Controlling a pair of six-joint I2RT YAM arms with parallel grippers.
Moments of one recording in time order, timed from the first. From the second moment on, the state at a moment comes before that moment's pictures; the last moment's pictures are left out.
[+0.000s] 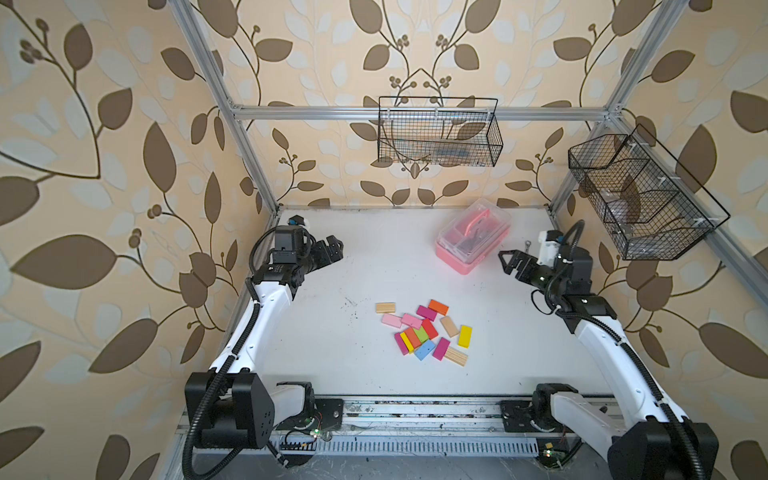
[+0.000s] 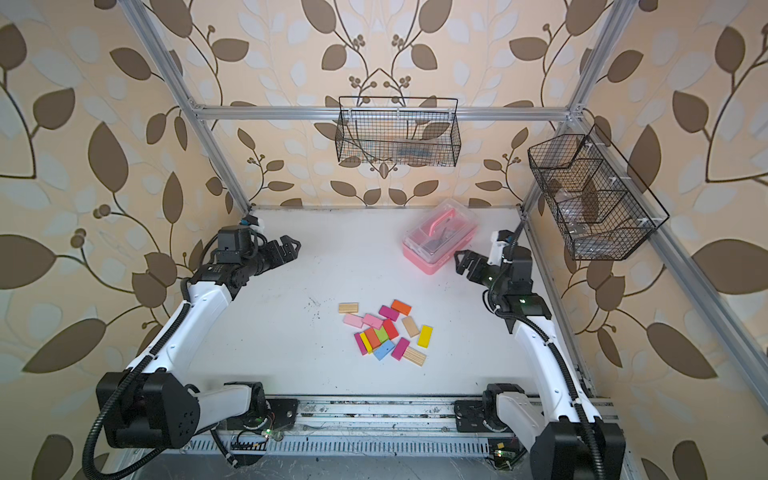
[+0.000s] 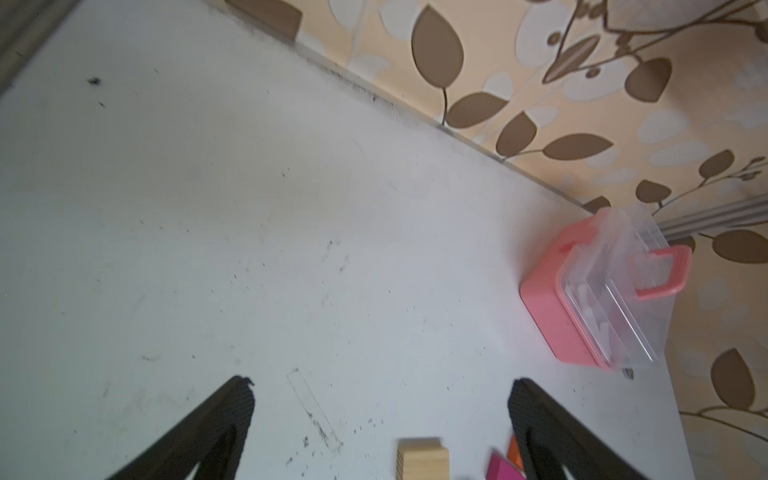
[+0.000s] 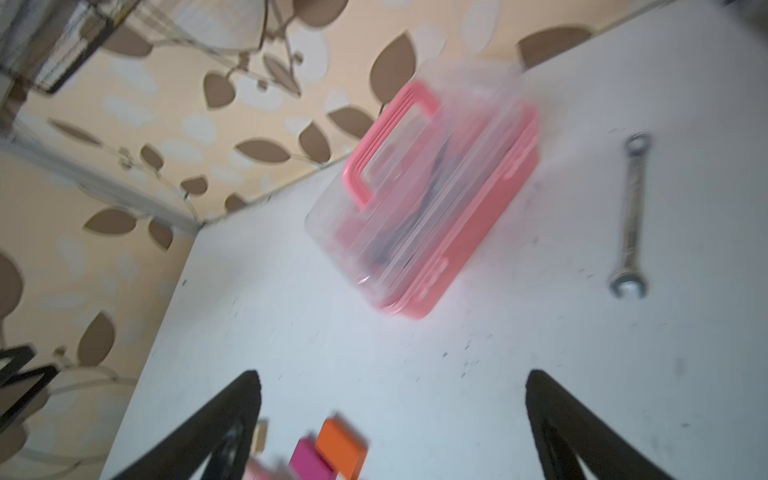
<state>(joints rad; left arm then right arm) -0.01 1.21 1.02 -0.50 0.25 -0.45 0.04 1.04 0.82 -0.32 -0.26 0.44</state>
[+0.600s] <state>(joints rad) -0.36 1.39 1.04 -0.84 0.19 -0.45 0.36 1.15 0.83 -0.50 -0.20 0.45</state>
